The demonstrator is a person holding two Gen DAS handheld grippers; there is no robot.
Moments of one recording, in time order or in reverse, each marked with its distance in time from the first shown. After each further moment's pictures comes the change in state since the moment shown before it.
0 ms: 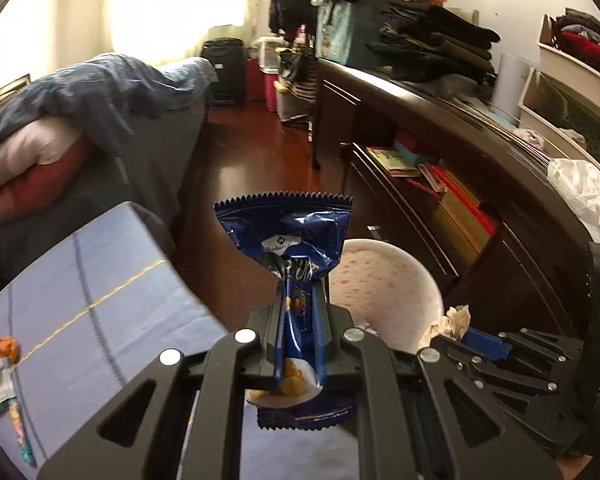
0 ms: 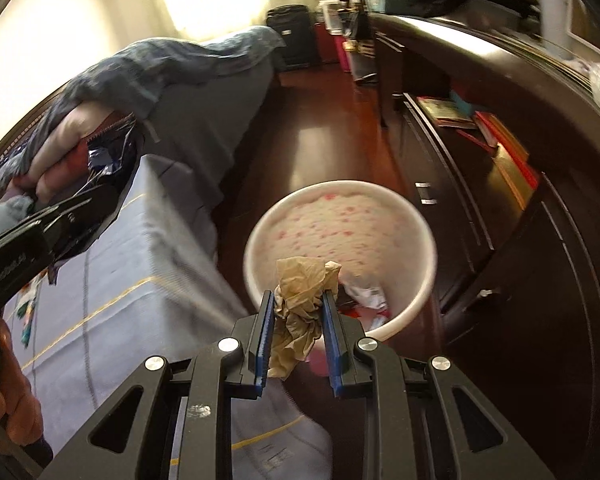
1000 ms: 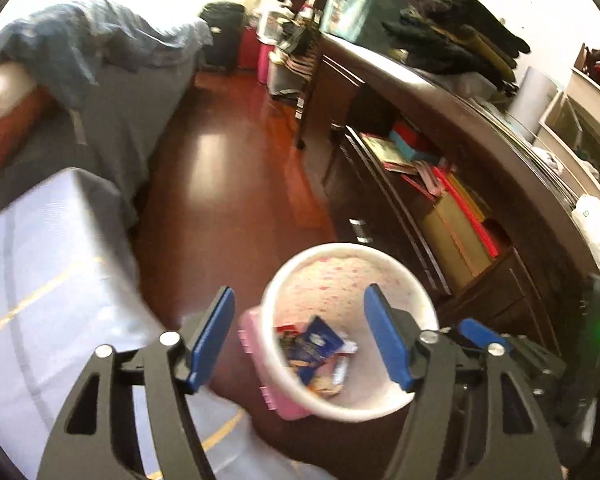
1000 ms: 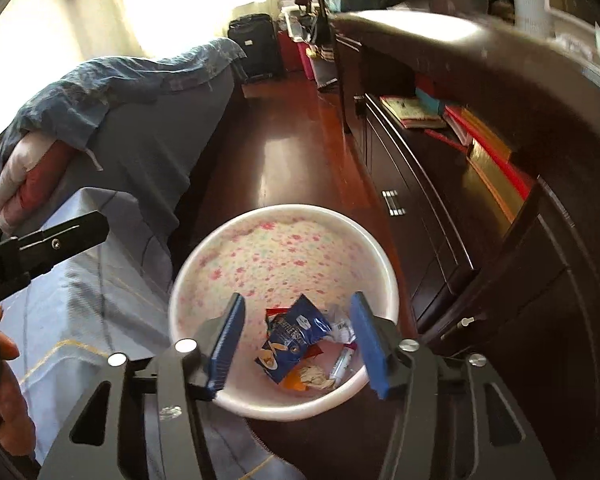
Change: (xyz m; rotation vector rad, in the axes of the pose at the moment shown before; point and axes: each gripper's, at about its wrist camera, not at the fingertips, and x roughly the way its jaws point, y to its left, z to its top) left arm 0.072 0.021 0.013 -0.129 0.074 -0.075; right arm 0.042 -0.039 0.026 0.055 -0.048 -0.086
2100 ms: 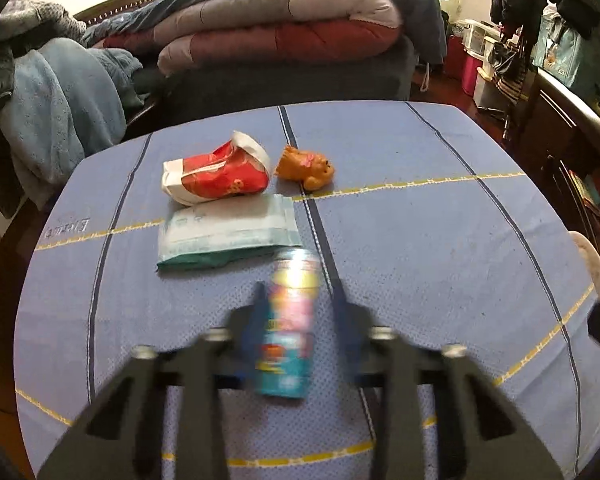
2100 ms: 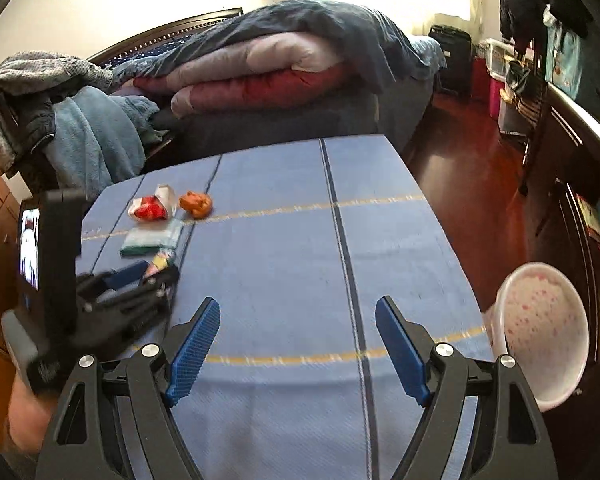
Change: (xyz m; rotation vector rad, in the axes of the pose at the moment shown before) left arm -0.161 0.261 -0.132 -0.326 0.033 0.575; right arm -0.066 0.295 -0.064 -0.481 0.062 0.375
